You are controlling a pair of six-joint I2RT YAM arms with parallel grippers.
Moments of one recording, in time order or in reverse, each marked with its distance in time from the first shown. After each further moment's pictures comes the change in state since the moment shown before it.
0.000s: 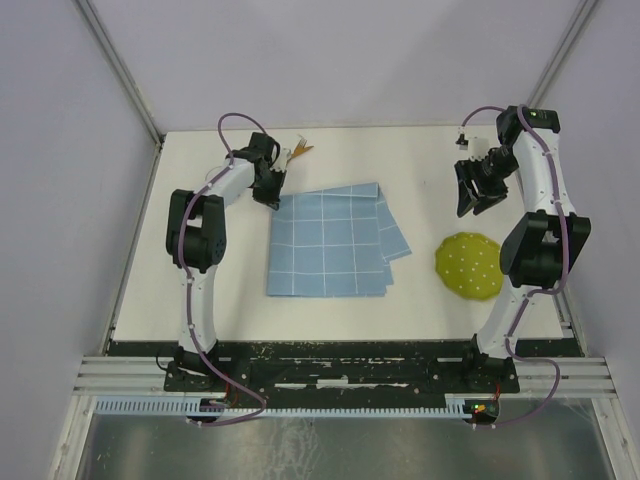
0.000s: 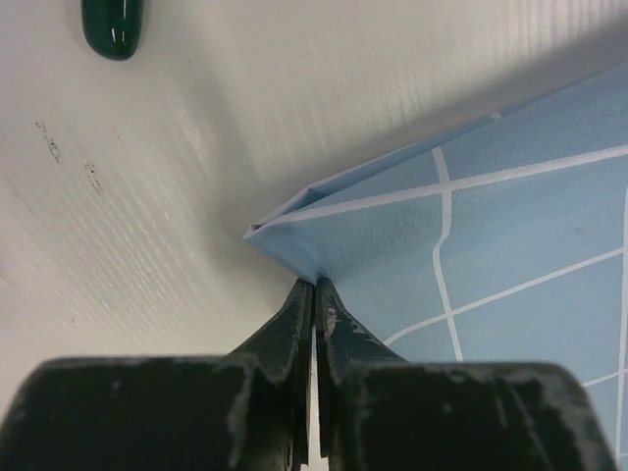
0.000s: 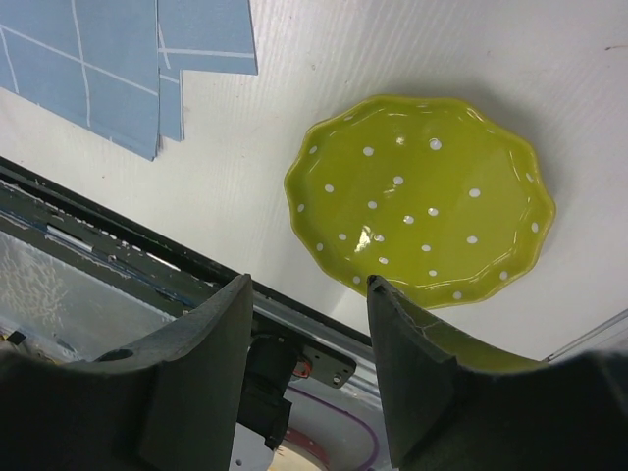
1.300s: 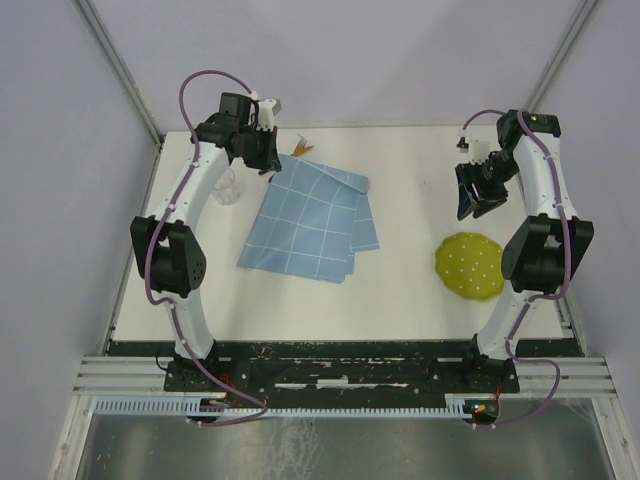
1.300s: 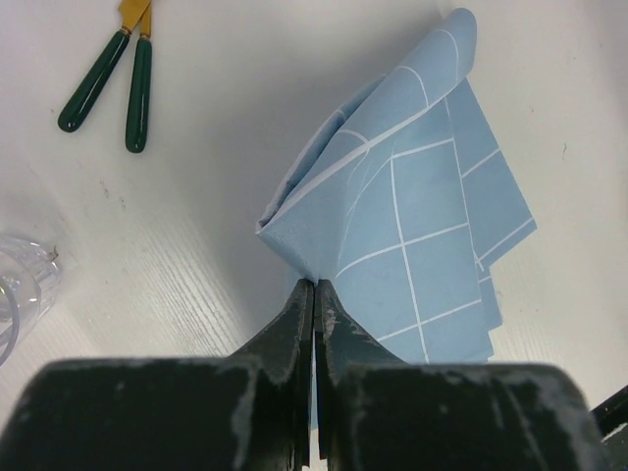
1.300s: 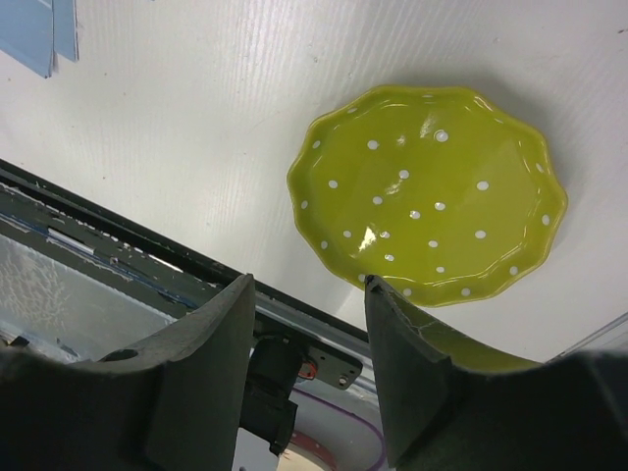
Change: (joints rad) left arm 0.021 -0.299 0.111 -0.097 0.203 -0.038; right arm -0.002 -0.047 -0.075 0.037 0.003 0.022
